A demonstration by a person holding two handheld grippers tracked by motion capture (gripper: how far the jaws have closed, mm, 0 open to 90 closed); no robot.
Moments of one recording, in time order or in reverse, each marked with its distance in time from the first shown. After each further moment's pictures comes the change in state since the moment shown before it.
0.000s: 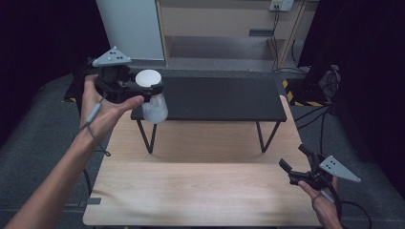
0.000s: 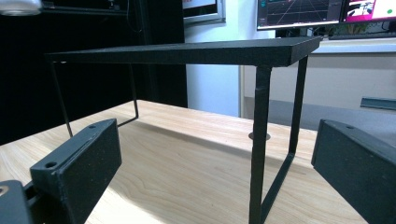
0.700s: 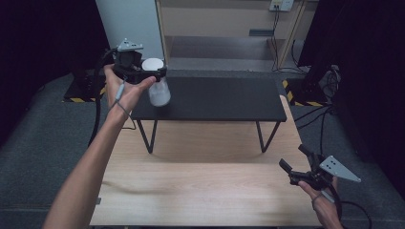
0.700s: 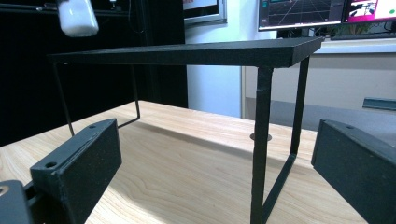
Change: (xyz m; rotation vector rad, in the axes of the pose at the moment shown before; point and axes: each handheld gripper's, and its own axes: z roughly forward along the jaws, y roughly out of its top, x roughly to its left) left arm 0.023 -0.009 0.072 0.029 0.150 -0.110; right arm -0.001 0.000 0.000 -0.004 0.008 0.000
